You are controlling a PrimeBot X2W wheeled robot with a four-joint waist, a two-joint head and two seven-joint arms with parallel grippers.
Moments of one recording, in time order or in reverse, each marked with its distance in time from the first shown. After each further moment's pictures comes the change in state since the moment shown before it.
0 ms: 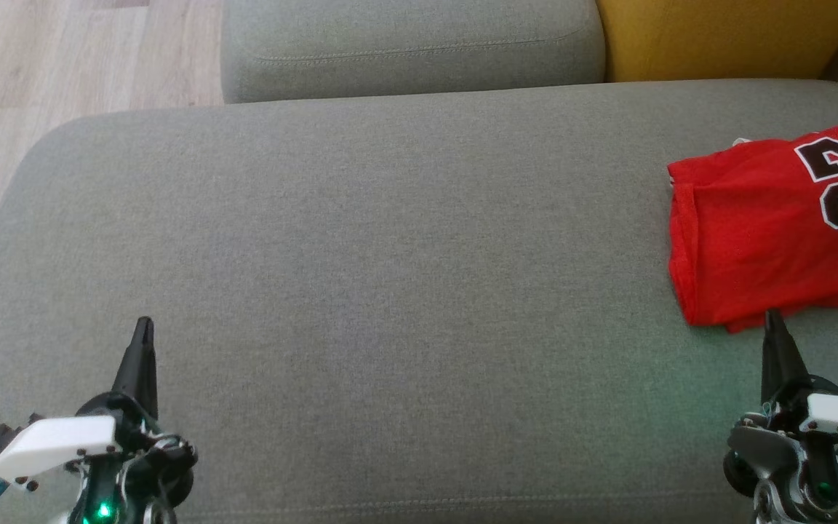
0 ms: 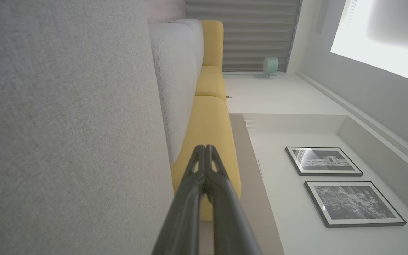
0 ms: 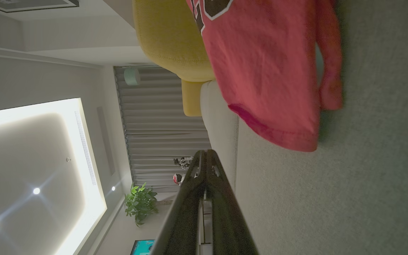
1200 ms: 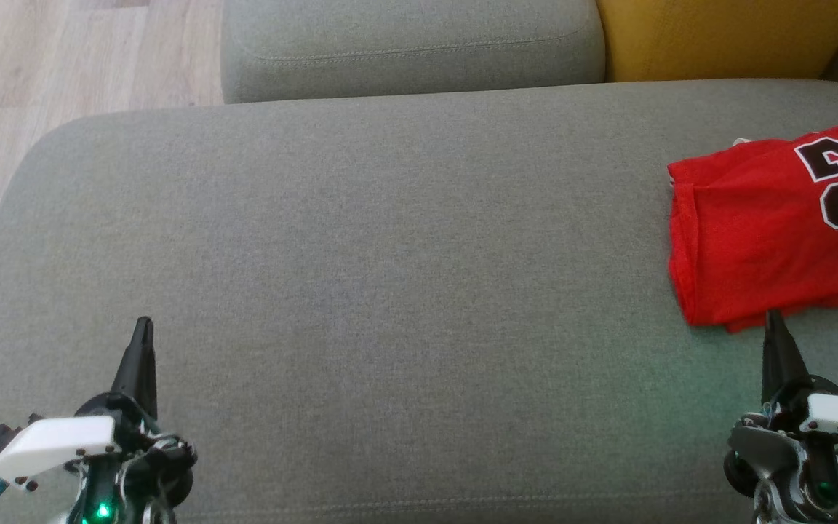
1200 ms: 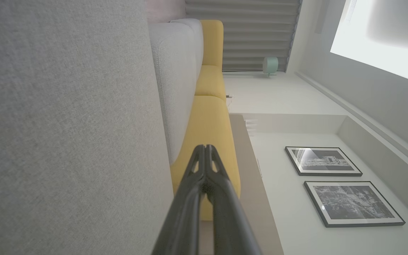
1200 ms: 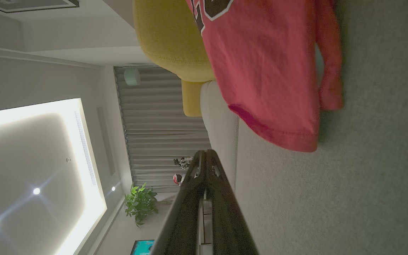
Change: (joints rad) left arm 0.000 -0.002 0.006 0.000 0.000 0.000 0.007; right arm 0.000 0.000 -0.001 0.000 0.000 0.000 0.000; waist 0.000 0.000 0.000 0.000
